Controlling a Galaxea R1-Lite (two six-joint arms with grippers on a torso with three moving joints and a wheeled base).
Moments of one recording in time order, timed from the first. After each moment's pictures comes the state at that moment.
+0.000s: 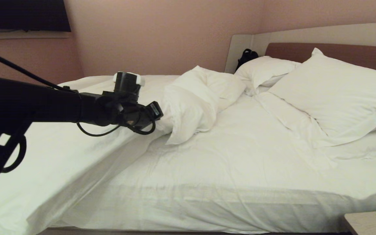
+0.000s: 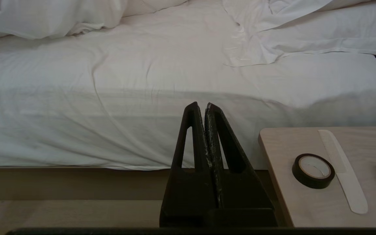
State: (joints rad) left arm -0.35 2.06 -1.57 0.01 -0.05 -0.70; right arm 0.00 0.00 0.00 0.00 0.01 0.00
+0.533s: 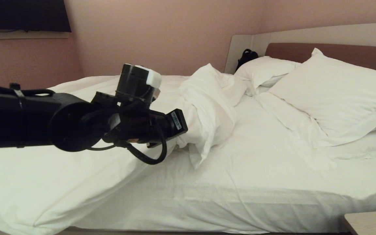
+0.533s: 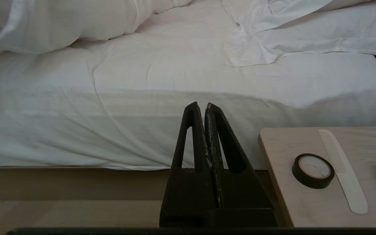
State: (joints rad) left arm -0.62 1.79 -1.31 0.01 -0.06 -0.74; right arm 0.00 0.00 0.00 0.00 0.01 0.00
